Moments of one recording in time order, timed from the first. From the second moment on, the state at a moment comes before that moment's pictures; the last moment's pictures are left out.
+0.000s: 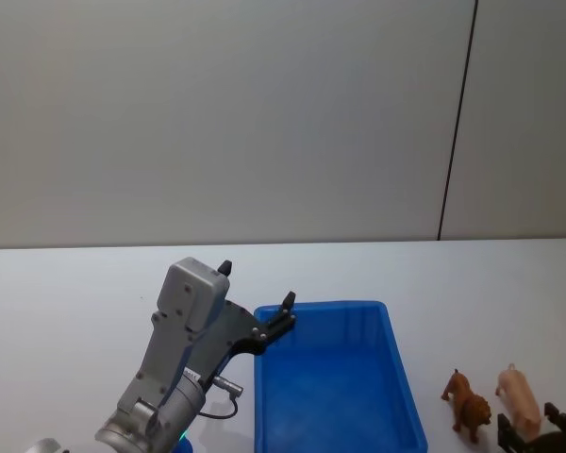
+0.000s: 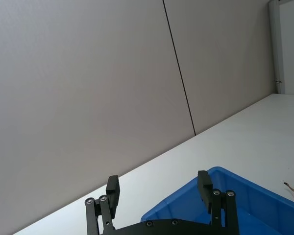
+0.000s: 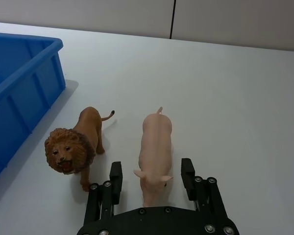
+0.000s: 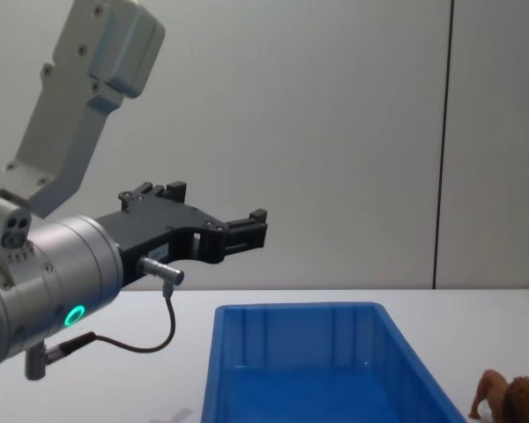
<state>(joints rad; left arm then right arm) -0.24 0.38 0.45 -1.63 -0.20 0.01 -0.01 -0.06 0.33 -0.19 -1.54 0.26 0.13 0.02</state>
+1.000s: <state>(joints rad) -0.24 0.38 0.45 -1.63 -0.20 0.01 -0.01 -0.07 0.33 -0.19 -1.60 0.18 -0.02 0.05</state>
